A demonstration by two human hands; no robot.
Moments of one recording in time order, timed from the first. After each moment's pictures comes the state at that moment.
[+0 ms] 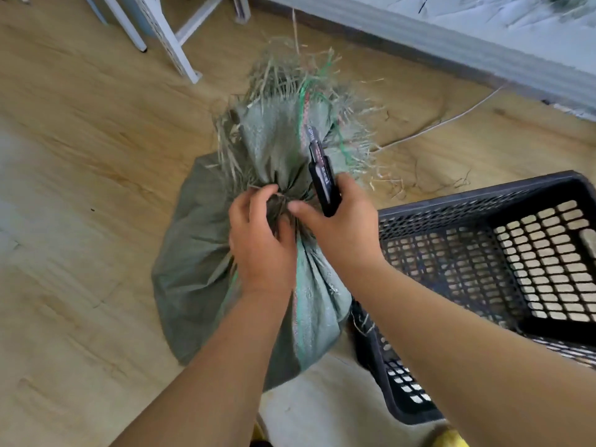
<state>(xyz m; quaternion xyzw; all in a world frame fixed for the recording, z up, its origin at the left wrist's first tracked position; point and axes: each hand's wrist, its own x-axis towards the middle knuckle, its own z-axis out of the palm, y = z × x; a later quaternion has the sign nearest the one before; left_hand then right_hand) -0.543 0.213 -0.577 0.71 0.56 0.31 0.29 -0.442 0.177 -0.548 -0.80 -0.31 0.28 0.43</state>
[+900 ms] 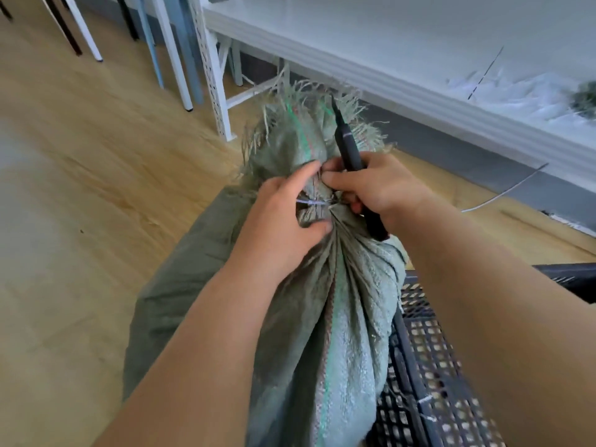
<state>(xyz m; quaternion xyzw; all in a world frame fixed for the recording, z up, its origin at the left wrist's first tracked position) -0.592 0.284 -0.574 0.80 0.44 0.23 0.35 -0.439 0.273 -0.550 -0.72 -0.39 0.38 0.44</state>
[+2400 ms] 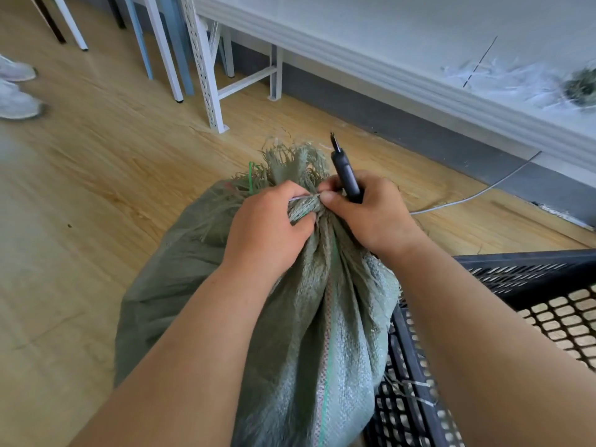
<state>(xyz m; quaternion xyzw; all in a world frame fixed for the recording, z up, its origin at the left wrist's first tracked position) -0.594 0.279 -0.593 0.80 0.46 0.25 0.28 -0.452 0.236 -0.585 -0.71 -0.49 0.26 0.44</state>
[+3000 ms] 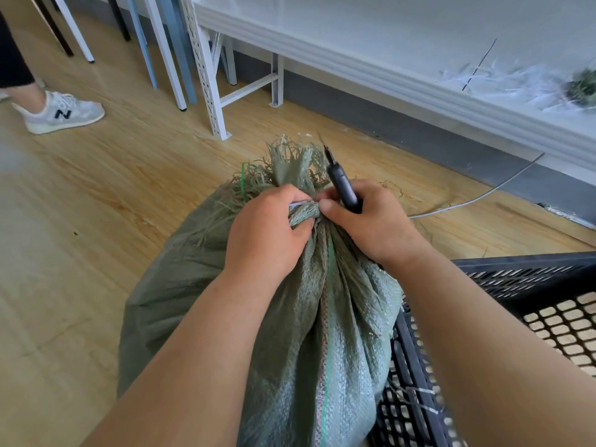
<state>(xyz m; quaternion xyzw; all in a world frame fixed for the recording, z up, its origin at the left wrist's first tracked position) -0.591 0.279 -0.592 0.80 0.47 0.26 0.25 -0.449 0.231 -0.586 -0.71 -0.51 0.25 0.42</state>
